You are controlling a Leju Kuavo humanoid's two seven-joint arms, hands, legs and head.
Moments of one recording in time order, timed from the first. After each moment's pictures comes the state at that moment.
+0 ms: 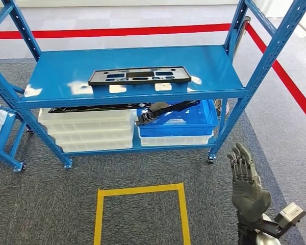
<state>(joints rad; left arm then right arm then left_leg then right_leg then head) -0.09 -0.22 1.37 -0.25 -0.90 -0.20 -0.18 0.21 0.08 -0.20 -1.75 -0.01 0.50 -0.57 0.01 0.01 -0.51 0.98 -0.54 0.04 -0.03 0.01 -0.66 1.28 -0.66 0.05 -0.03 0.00</state>
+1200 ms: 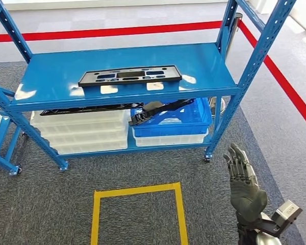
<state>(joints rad) -0.09 -0.22 1.39 -0.24 -0.88 -0.22 -0.15 0.22 0.04 -0.17 -1.76 -0.01 0.49 -0.55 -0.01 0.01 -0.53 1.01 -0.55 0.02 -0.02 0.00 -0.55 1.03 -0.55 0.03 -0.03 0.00</state>
